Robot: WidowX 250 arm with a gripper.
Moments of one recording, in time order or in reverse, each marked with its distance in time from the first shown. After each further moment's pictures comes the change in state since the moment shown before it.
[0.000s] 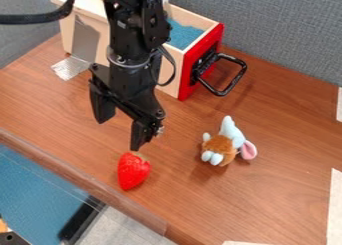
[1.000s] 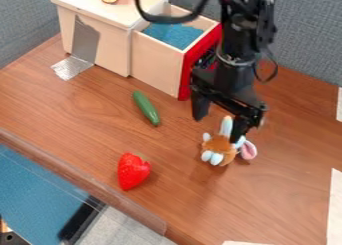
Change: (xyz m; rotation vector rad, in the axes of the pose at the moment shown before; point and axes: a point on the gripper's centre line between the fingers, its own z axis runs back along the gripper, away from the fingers) arm 0.102 -0.077 -0.024 -0.112 -0.016 -0.024
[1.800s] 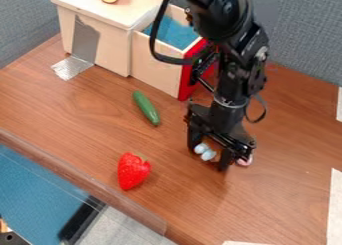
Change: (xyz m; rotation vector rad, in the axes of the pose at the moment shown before) arm -0.011 0.001 -0.050 0.033 0.048 0.016
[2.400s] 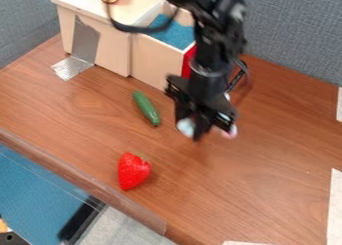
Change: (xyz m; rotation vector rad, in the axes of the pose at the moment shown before) arm -0.017 0.038 0.055 0.007 -0.094 0.017
